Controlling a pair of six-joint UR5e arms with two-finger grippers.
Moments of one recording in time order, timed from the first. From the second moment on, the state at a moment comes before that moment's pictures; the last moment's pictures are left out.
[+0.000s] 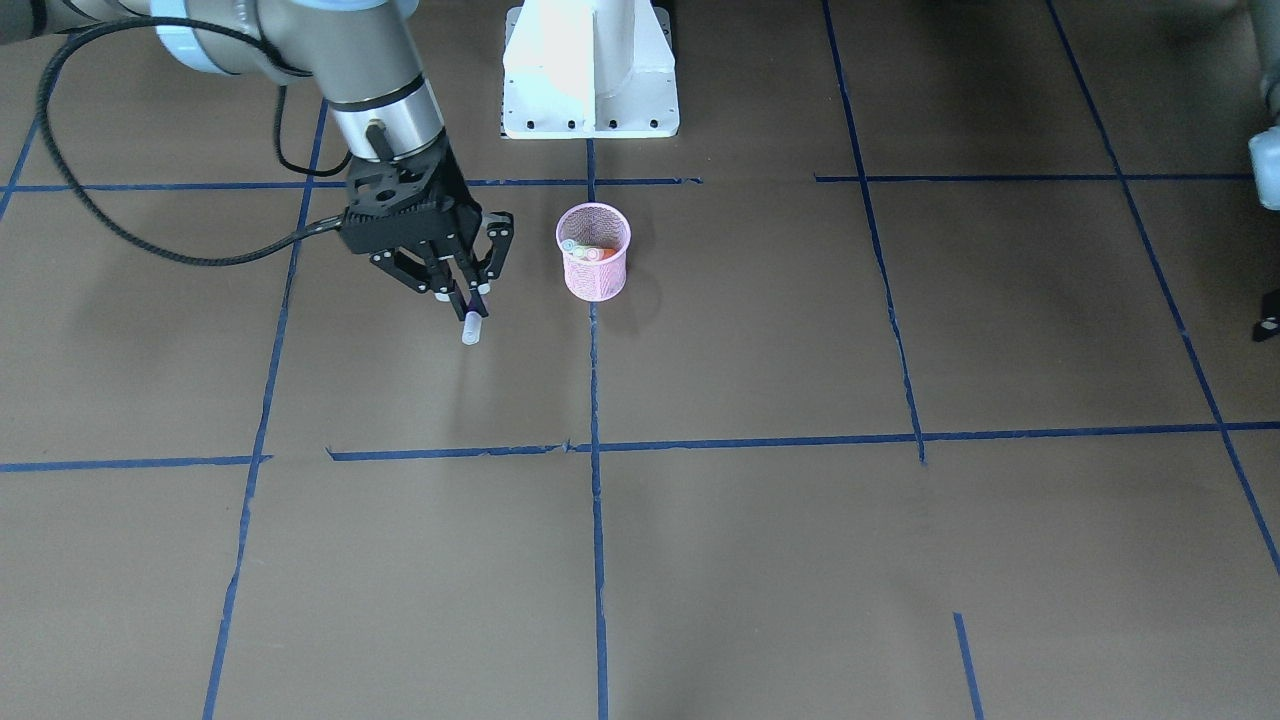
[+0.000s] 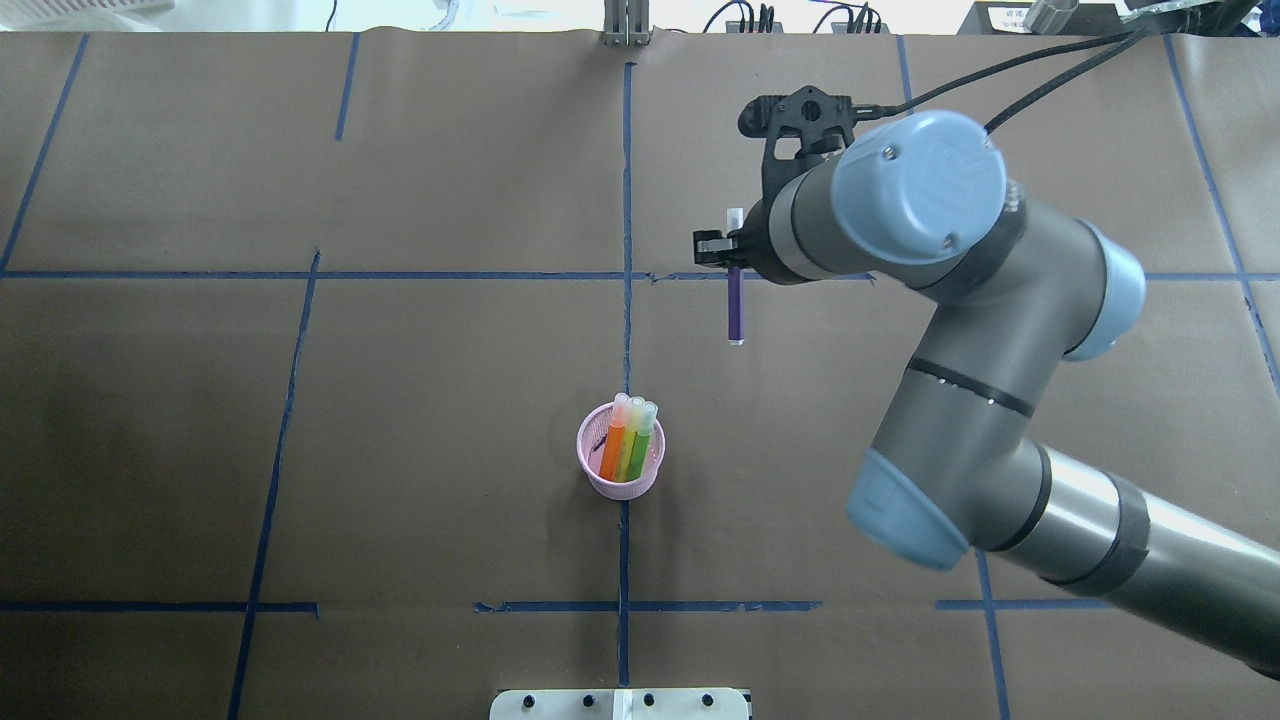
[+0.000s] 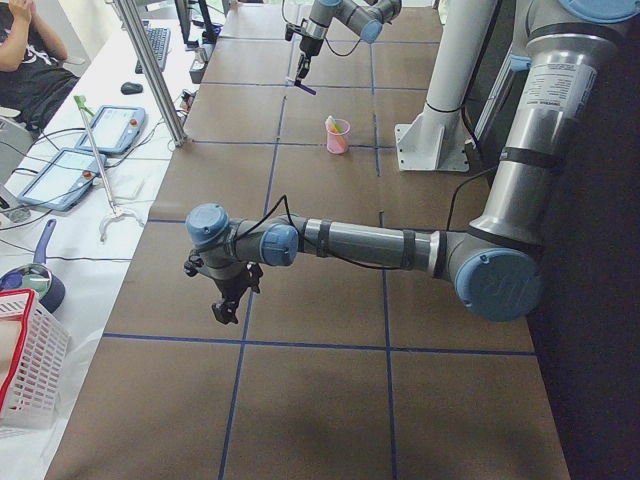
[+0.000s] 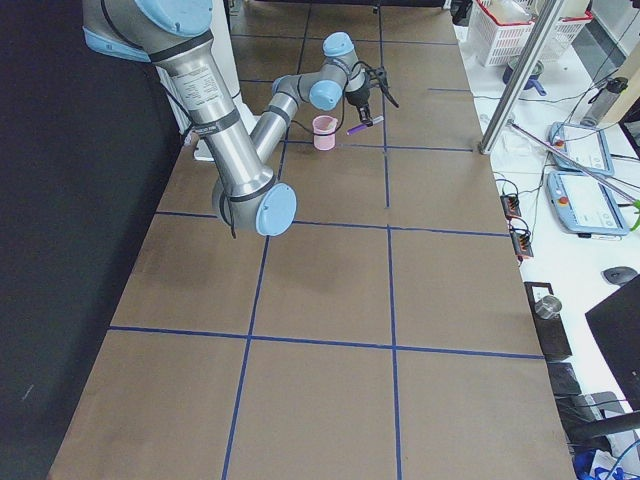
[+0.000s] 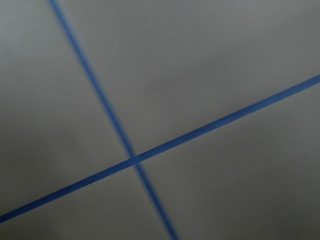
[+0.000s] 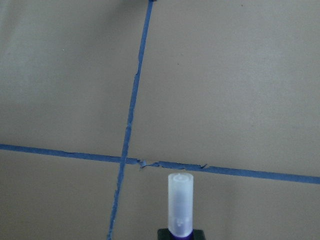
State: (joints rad) left arm -1.45 -1.76 -1.41 -1.55 -2.29 0.35; right arm 0.59 -0.97 1.90 -1.48 1.64 1.12
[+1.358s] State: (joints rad) left arm -1.51 -1.67 -1.39 -1.56 -2.29 0.45; right arm 0.23 -0.89 1.93 -1.51 1.11 1.15
